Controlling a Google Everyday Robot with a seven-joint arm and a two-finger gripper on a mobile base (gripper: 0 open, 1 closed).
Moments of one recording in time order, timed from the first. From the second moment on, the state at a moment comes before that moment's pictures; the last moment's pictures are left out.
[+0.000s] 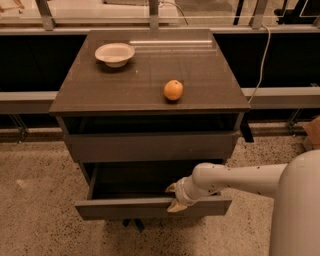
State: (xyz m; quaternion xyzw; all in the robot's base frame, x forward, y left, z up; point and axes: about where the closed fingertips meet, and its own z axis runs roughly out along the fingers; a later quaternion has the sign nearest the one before) arm 0.534 -0.059 0.417 -0.71 0.65 0.11 0.23
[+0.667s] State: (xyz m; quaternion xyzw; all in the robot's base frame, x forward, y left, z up) arm 0.538 -0.066 0.462 -0.70 0.64 0.10 0.29
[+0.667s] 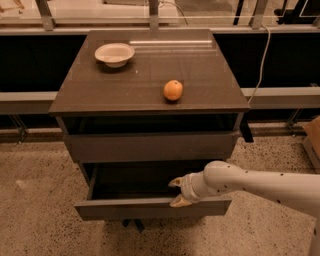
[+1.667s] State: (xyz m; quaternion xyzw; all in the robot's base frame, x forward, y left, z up) arm 0.438 -0.054 0.461 -0.62 0.61 0.24 0.42
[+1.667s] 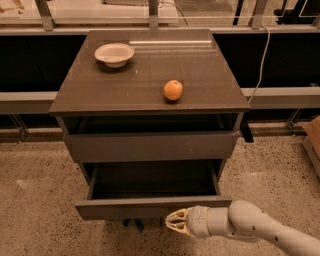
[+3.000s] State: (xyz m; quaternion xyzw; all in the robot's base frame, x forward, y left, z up) arm 0.415 0.001 0.399 -0.54 0.57 0.35 0.51
